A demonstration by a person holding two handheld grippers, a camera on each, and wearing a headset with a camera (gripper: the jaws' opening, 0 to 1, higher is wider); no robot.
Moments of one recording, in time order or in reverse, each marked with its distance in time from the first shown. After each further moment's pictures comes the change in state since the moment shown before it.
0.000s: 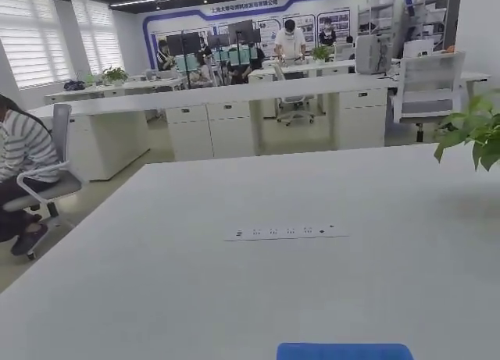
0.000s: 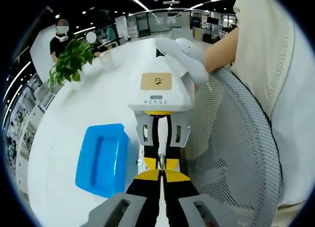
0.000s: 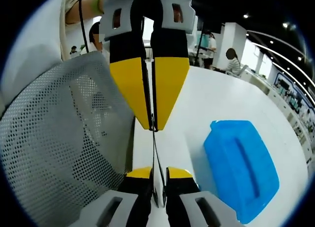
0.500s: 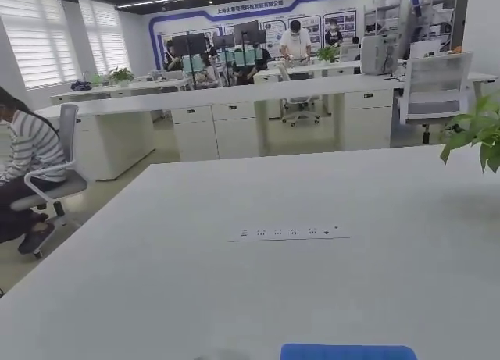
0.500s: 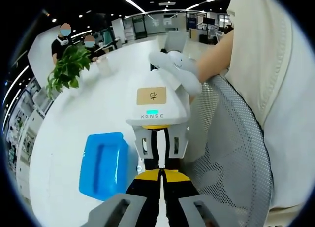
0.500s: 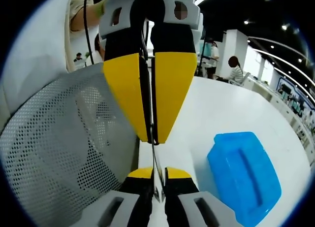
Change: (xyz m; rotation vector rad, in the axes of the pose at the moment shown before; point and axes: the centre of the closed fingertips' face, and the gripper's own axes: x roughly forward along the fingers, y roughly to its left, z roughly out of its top) left arm -0.010 -0.007 0.019 0.026 -0.017 -0.013; right arm 0.001 0.009 0.019 -0.006 -0.090 0.041
